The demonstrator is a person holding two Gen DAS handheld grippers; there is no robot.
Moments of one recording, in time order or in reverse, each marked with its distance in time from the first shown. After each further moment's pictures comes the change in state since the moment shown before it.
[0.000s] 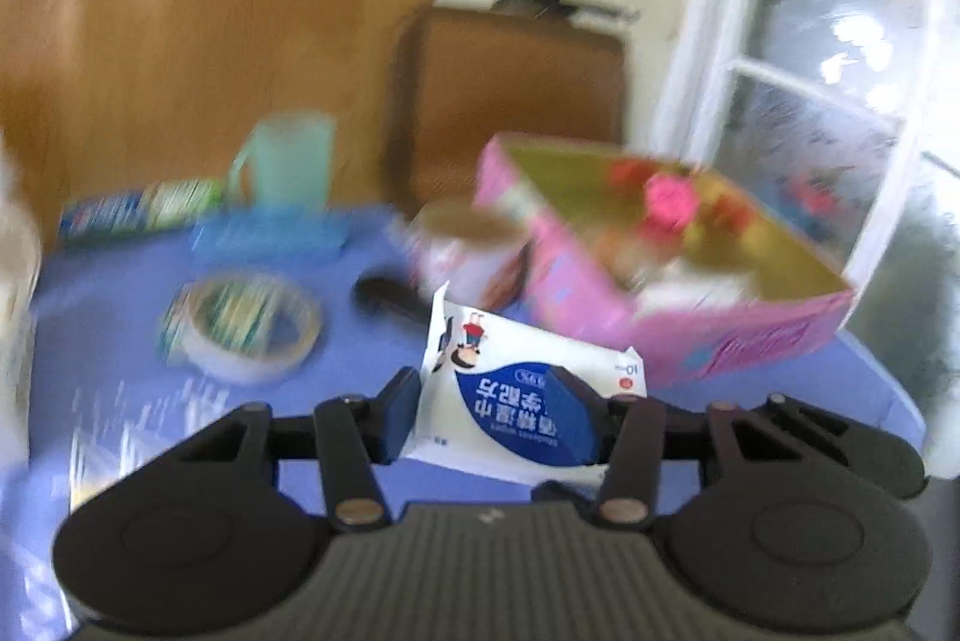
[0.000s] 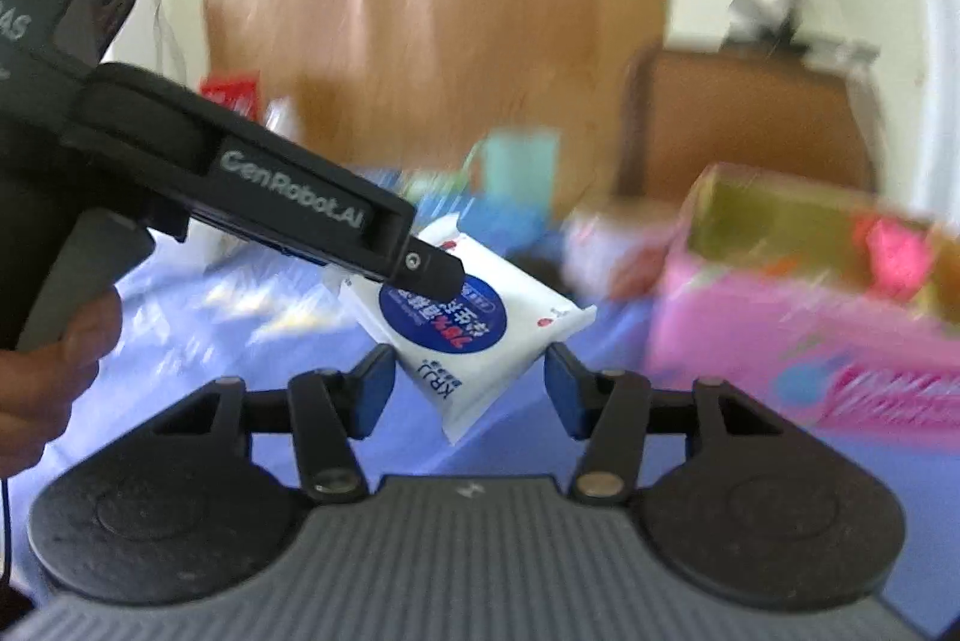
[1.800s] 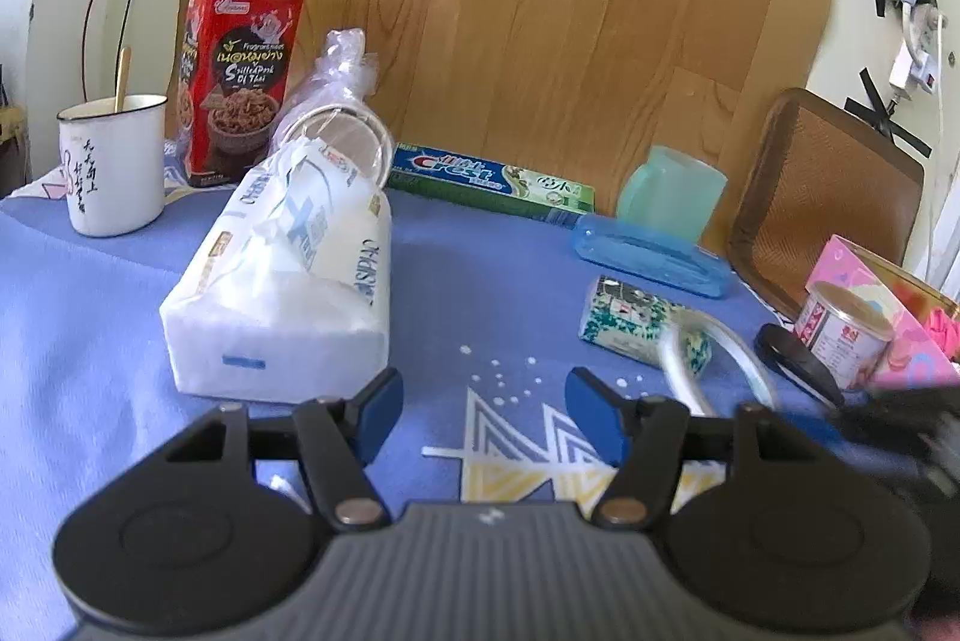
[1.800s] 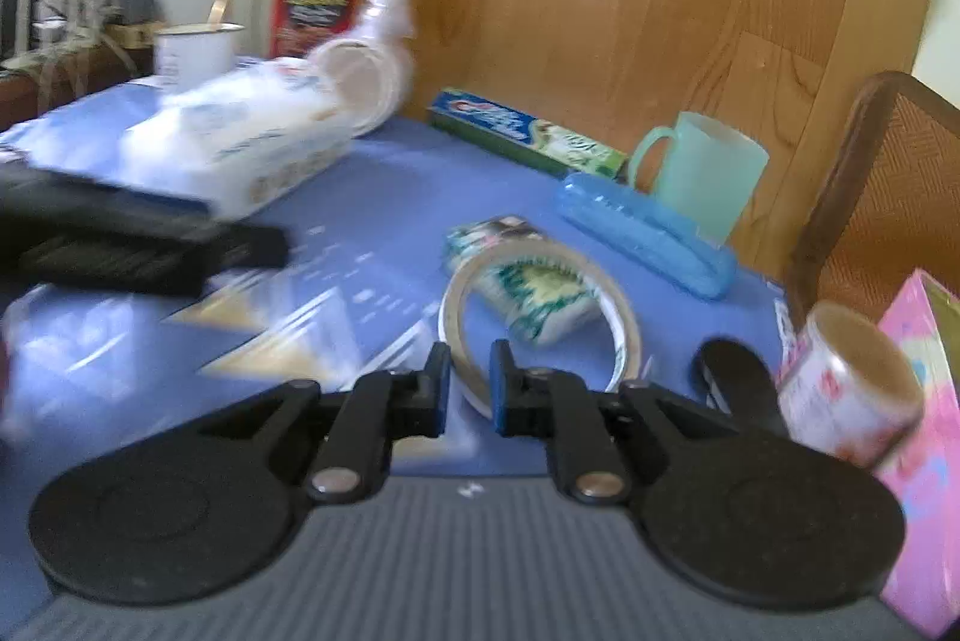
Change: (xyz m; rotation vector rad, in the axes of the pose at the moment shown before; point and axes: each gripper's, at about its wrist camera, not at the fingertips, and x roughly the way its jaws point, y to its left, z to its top) left arm -0.023 0.173 -0.071 -0.352 -0.115 0.408; right arm 0.145 0.079 0.017 -0.265 0.275 0.242
